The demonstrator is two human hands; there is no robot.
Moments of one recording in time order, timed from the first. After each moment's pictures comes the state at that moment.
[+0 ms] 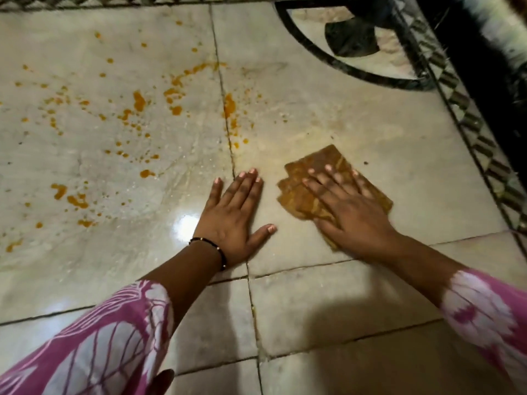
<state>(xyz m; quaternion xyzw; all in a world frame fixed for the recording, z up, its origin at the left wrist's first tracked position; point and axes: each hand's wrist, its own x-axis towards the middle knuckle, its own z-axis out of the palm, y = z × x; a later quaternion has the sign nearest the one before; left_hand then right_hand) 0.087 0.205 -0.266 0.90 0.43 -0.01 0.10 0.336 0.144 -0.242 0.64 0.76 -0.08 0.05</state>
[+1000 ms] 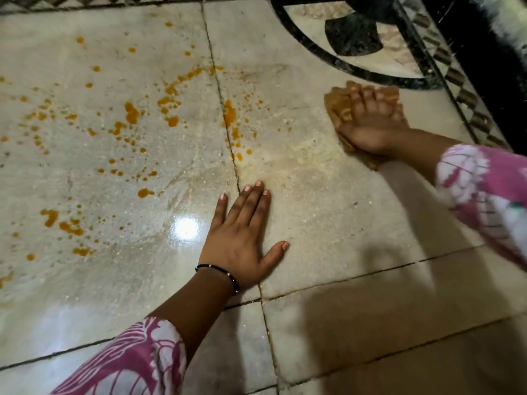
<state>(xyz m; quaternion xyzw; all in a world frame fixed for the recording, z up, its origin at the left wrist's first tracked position) 0.088 0.203 -0.262 0.89 0.43 0.03 0.13 0.400 0.305 -0.224 0.79 0.57 -0.17 0.11</state>
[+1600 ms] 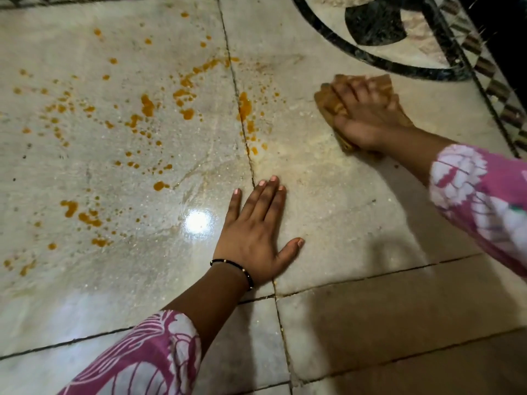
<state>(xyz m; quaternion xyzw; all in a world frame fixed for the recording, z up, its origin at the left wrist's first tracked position) 0.088 0.203 -0.263 0.89 0.43 0.04 0.13 0.362 0.320 -0.227 0.76 0.63 -0.15 0.07</state>
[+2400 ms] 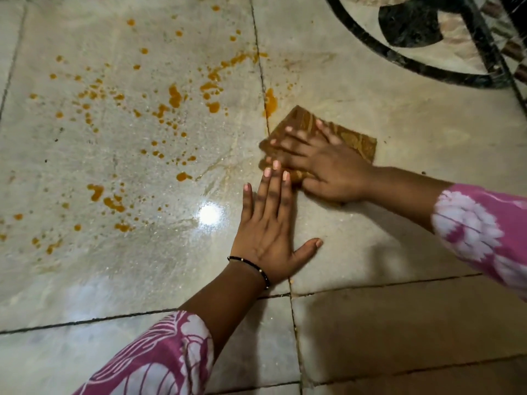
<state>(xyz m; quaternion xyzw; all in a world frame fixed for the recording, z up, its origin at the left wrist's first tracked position) 0.088 0.200 -0.264 0.87 0.48 0.08 0.10 0.273 0.284 -0.237 0.45 0.88 -0.09 0.08</state>
